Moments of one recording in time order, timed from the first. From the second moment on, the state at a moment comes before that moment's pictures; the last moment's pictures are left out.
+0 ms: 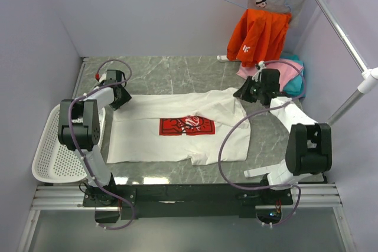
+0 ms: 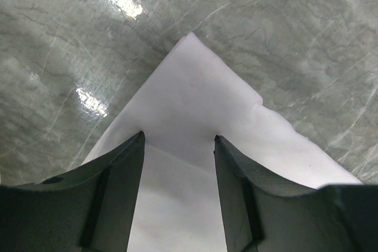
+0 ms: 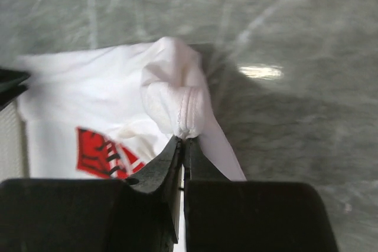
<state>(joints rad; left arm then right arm) -0.02 1.86 1.18 -0.31 -0.23 -0.69 0.03 1.57 1.00 -0.13 -0.38 0.45</state>
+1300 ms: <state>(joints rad) -0.02 1.87 1.18 -0.30 -0.23 -0.69 0.62 1.54 1.12 -0.54 -0.08 0.25</state>
